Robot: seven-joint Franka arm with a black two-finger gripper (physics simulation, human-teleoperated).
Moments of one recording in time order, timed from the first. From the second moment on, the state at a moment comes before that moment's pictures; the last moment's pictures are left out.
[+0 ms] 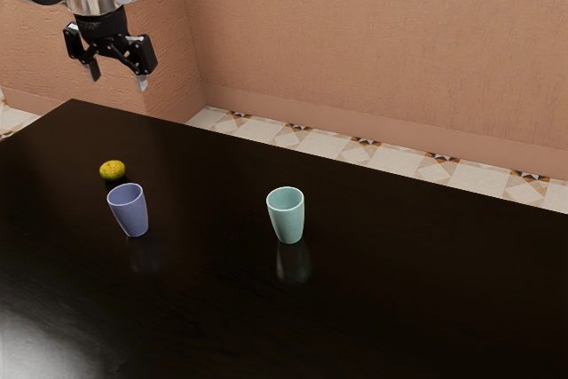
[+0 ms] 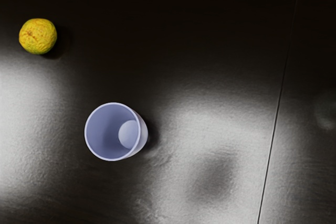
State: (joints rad) arm -0.19 -0.09 0.25 -1.67 0.20 1.71 -0.15
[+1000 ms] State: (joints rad) arm 0.05 0.29 0.26 -1.84 -0.04 1.95 -0.15
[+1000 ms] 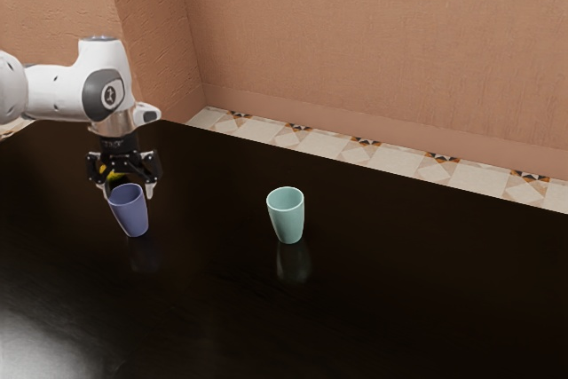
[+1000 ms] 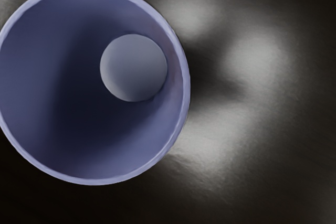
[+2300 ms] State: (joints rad) arm 0.05 0.39 0.26 -1.81 -0.05 2.20 -0.02
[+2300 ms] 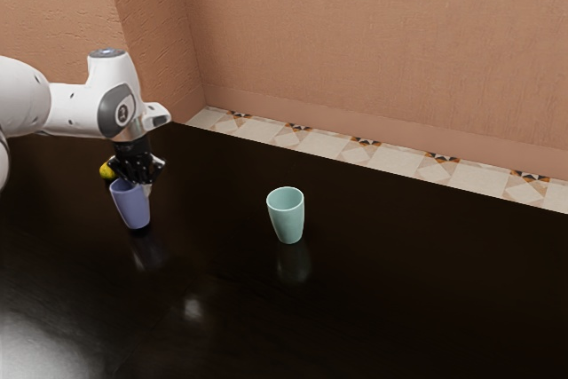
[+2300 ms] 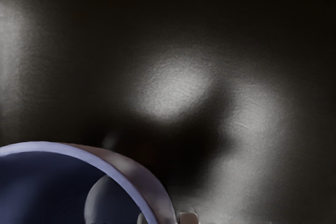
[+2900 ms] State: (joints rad) arm -0.12 0.23 0.02 -1.59 0.07 1.85 -0.28
